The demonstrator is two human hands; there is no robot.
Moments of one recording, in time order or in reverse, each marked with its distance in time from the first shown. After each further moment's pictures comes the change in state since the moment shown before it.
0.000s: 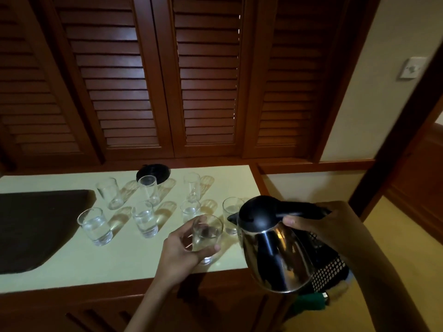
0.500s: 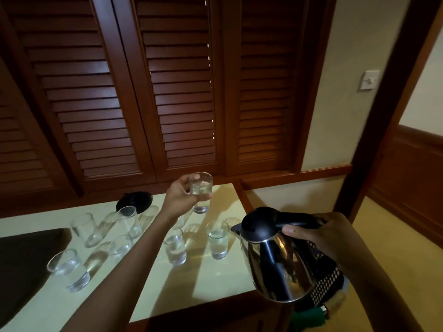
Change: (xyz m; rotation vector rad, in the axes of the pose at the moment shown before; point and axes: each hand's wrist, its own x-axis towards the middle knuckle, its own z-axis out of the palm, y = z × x) left_hand 0.166 0.087 0.019 0.054 -0.012 0.018; right_hand 0.014 0.022 -0.026 0.116 0.103 0.115
